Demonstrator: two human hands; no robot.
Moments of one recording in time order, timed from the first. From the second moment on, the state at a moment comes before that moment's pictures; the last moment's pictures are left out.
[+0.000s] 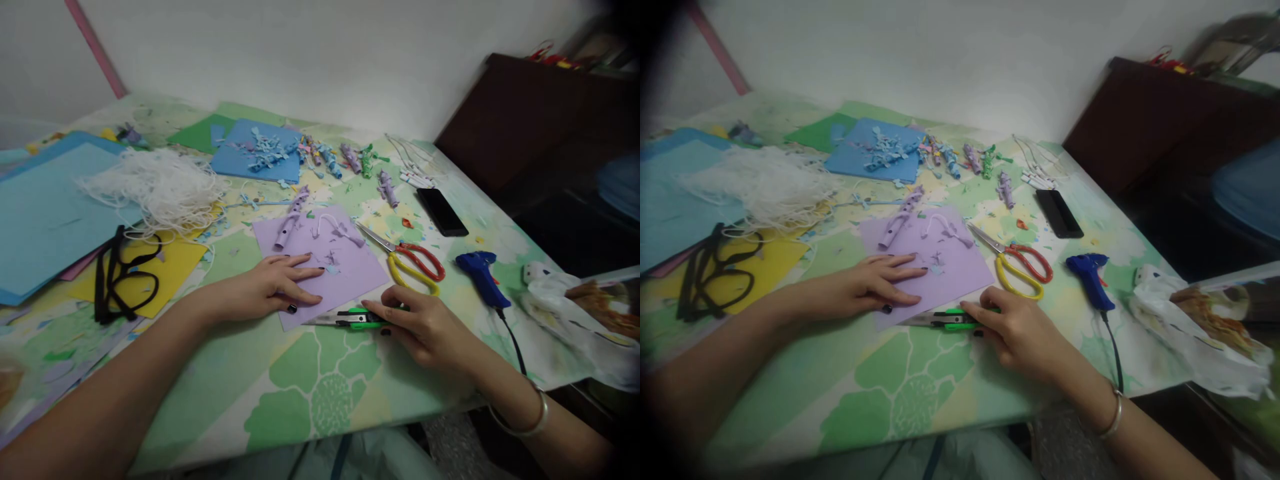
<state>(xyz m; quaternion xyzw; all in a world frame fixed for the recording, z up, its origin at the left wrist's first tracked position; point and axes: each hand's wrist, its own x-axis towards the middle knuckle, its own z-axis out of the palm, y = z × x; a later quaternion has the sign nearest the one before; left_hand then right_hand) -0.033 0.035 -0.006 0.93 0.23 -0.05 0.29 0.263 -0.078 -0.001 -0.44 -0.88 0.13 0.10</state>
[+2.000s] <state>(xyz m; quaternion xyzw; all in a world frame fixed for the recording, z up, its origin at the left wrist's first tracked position) -0.034 0.022 -0.002 0.88 0.28 0.05 0.38 0.284 -0.096 0.003 -0.56 -0.81 0.01 0.14</state>
